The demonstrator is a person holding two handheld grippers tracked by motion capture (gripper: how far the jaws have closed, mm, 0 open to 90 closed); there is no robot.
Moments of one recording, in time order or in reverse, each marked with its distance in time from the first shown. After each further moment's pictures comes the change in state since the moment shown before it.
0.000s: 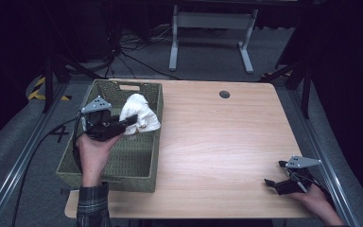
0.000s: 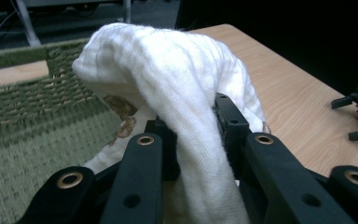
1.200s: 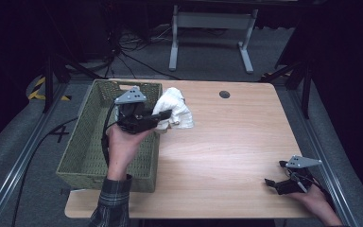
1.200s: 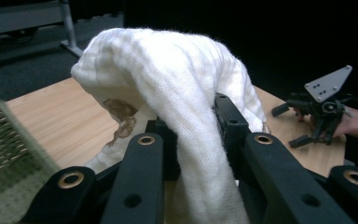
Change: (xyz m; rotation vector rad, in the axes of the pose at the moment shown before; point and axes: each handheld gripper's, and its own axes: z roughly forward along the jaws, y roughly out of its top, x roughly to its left) left arm -0.059 0.040 0.047 -0.014 -0.204 0.125; right arm 0.000 0.000 0.000 0.001 -0.014 0.010
